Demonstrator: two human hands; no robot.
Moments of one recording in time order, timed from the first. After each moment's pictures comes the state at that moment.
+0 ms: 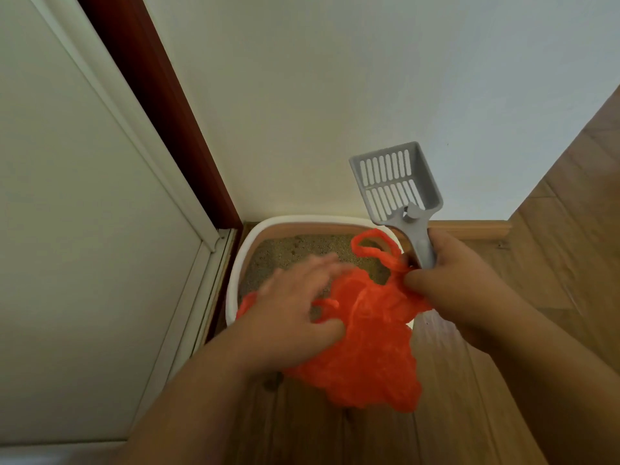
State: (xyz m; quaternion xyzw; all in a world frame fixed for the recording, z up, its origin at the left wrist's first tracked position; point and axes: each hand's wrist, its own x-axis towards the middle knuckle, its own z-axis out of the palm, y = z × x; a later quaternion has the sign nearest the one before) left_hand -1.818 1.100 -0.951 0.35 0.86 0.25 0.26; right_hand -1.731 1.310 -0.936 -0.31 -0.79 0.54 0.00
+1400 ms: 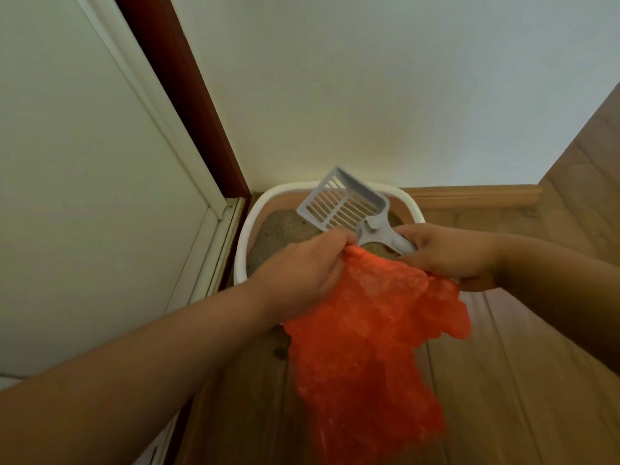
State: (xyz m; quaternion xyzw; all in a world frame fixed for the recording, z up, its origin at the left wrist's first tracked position) left_hand -1.829 1.092 -1.032 0.48 0.84 0.24 0.11; right_hand -1.749 1.330 -1.026 -0.10 -0.72 0.62 -0.28
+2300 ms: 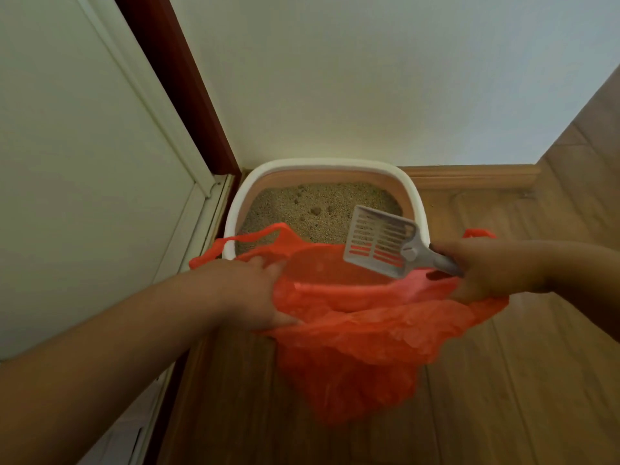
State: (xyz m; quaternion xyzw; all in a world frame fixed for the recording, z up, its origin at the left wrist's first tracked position) left_hand -1.836 1.048 -1.052 0.35 0.86 -0.18 0.31; right_hand -1.709 1.375 -1.062 -0.10 -0.89 0.29 -0.34
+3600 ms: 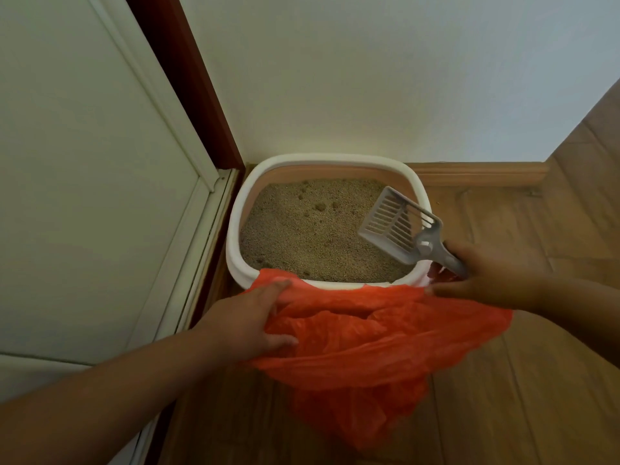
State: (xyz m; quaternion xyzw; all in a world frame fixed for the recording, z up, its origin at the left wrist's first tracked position) left_hand -1.825 0.996 -1.154 0.37 0.91 0.05 0.21; right_hand -1.697 1.380 -1.117 -0.12 -0.92 0.33 -0.17
